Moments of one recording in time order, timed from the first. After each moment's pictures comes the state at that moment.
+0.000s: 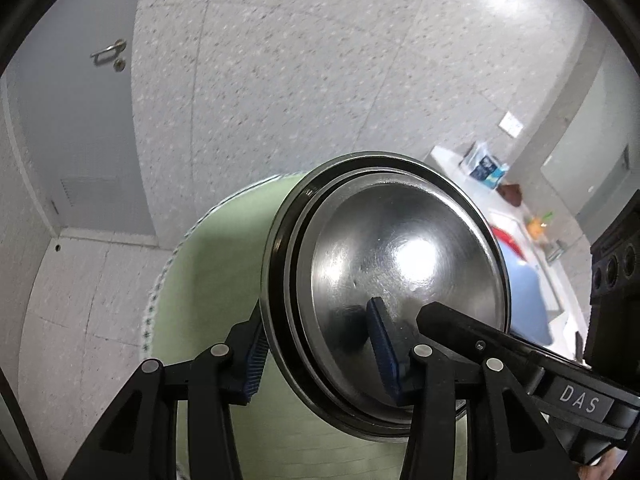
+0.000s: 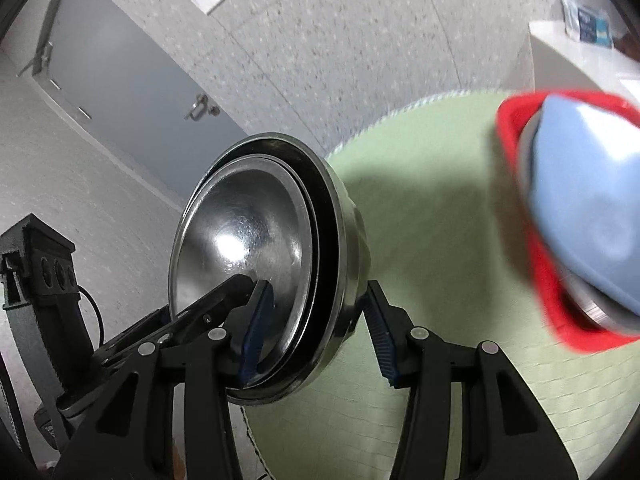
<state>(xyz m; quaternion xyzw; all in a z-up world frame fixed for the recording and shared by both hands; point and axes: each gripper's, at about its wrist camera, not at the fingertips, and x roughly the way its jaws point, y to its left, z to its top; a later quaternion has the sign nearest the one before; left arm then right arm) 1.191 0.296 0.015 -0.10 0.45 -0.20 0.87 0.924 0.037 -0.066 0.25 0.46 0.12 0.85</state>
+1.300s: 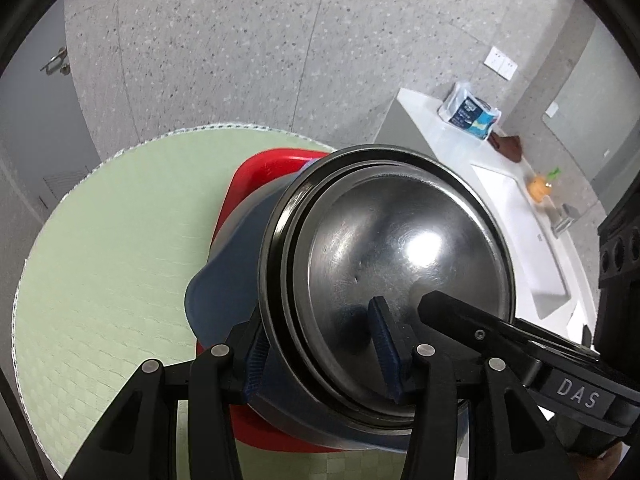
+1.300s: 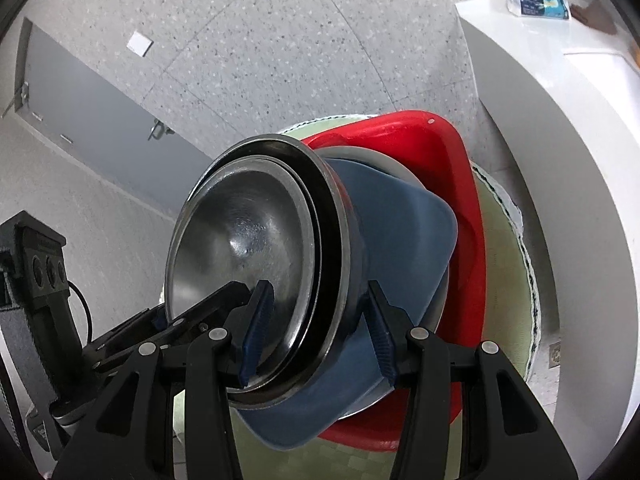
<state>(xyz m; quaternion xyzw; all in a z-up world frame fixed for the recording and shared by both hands) 1.216 -0.008 0.000 -0.05 0.52 -0.18 0.83 0.928 -0.214 -0.097 0.26 0.50 0.11 0.82</state>
